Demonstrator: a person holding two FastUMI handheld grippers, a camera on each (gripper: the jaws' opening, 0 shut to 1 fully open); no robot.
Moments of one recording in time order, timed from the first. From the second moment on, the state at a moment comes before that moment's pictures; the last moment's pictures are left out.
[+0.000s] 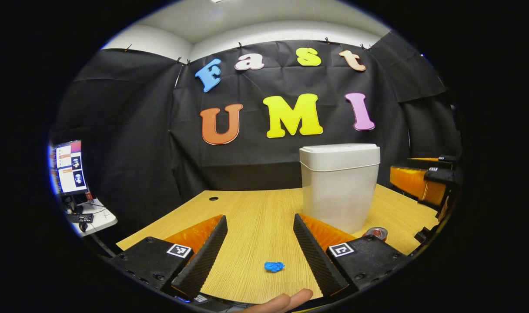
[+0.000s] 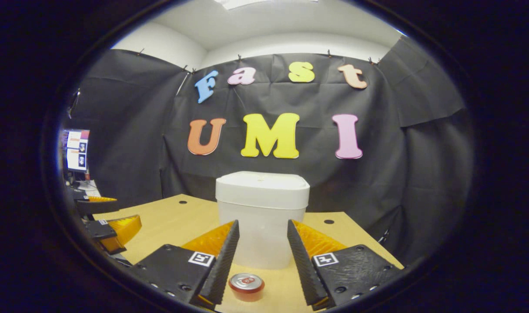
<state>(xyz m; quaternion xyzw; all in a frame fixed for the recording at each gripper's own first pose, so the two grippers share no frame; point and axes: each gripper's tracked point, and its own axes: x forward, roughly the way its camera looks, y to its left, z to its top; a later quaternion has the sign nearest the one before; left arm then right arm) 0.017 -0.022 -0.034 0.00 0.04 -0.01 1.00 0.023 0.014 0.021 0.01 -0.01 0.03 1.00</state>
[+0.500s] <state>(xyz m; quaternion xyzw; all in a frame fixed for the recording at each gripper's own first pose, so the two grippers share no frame) 0.028 -0.037 -0.051 0.00 0.06 -0.02 1.00 0.057 0.033 0.075 0.03 0.02 0.09 1.00</state>
